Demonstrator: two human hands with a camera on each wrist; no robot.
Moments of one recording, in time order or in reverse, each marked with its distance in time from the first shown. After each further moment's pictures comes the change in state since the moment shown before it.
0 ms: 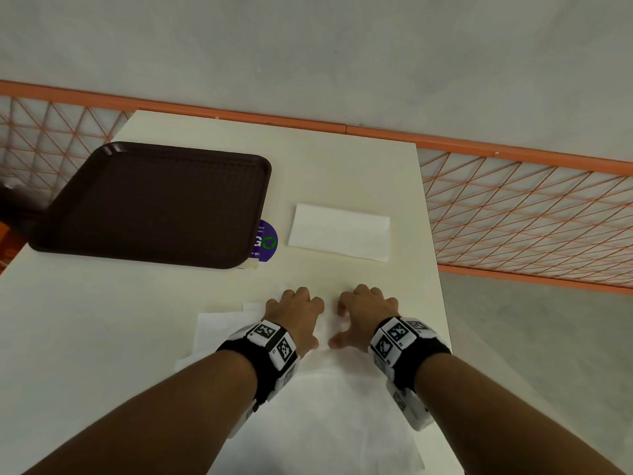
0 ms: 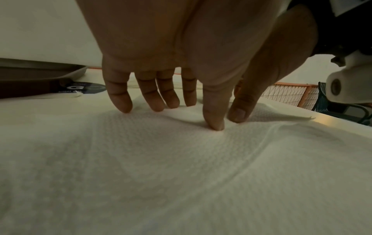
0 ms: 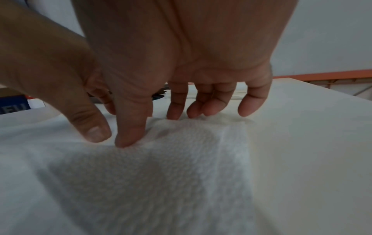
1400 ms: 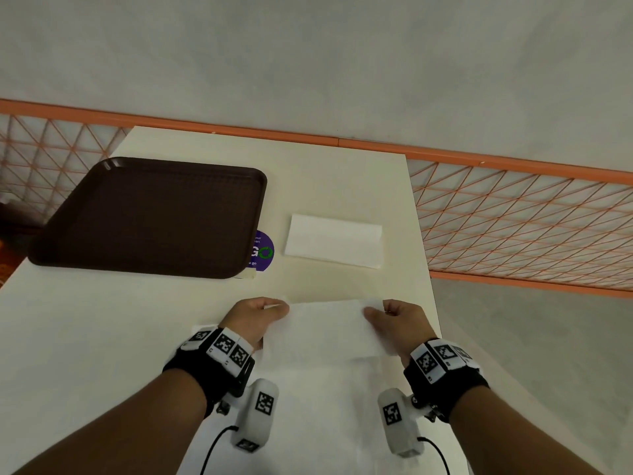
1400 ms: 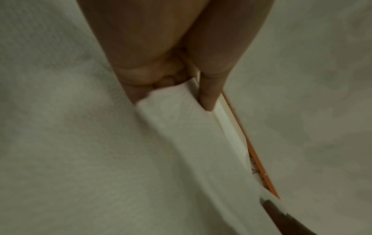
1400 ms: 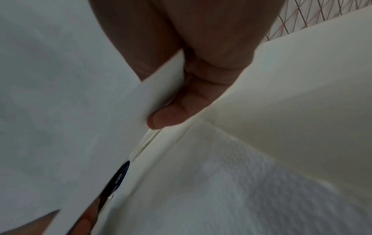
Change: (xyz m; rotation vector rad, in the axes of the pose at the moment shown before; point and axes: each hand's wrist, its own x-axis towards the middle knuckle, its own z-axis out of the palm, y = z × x) left_hand -0.012 -0.052 0.005 -1.563 0.092 -0.391; right_hand -0.009 0.056 0.026 1.345 0.272 0.285
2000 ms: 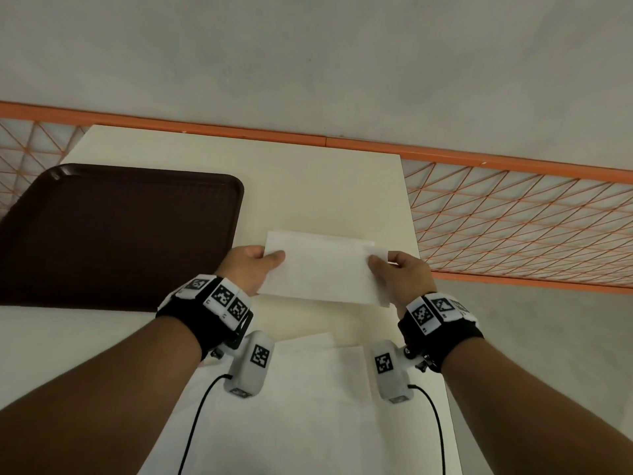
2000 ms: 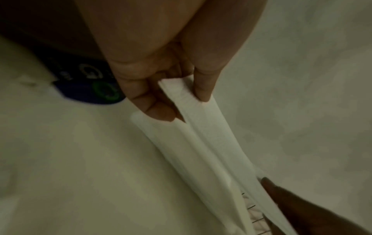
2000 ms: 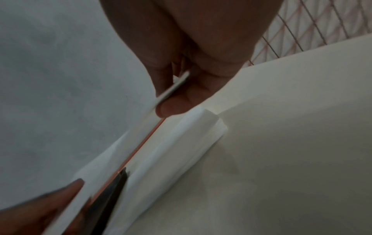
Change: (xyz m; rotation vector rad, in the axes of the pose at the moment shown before) left_hand 0.075 0.106 0.029 0.139 0.055 0.209; right_hand 0.096 -0.081 -0.012 0.029 0.161 -0.121
